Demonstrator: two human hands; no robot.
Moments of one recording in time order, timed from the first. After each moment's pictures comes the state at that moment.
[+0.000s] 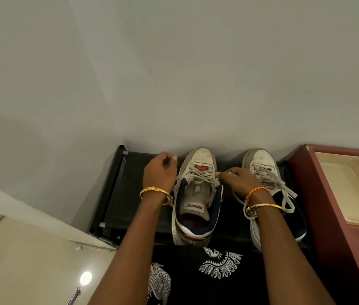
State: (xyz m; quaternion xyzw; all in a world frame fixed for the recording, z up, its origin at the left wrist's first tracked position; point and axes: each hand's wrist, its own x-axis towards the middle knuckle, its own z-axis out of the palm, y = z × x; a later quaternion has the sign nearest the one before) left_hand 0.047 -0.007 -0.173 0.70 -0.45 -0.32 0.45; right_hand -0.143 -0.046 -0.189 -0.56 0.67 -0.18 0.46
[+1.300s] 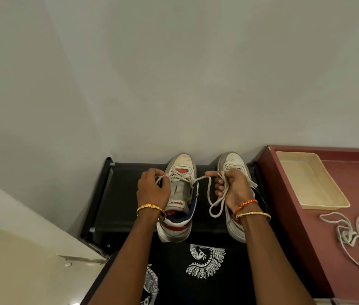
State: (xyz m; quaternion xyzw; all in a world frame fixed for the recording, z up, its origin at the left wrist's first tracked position) left_hand 0.019 0.026 -0.183 0.72 -0.49 -0.25 0.43; right_hand -0.171 0.003 -0.160 -0.29 0.51 -0.45 0.67
